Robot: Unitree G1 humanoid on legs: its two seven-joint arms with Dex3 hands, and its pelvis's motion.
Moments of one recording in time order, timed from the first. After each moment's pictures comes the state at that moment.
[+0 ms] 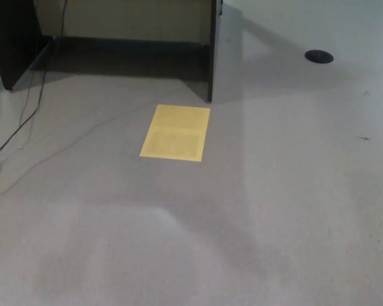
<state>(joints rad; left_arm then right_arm) 0.12 0.40 0.21 0.88 0.05 -0.37 -0.06 -0.22 -0.46 0.20 1.18 -0.33 -0.25 -0.10</state>
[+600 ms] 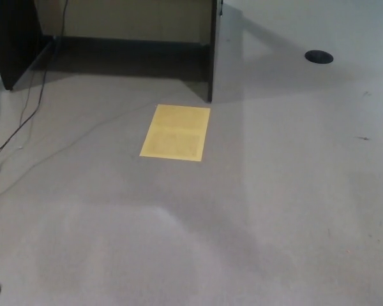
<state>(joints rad) 0.15 0.41 0.26 0.48 0.00 -0.45 -0.09 -0.23 -0.47 0.23 1.24 -0.36 -0.33 -0.15</state>
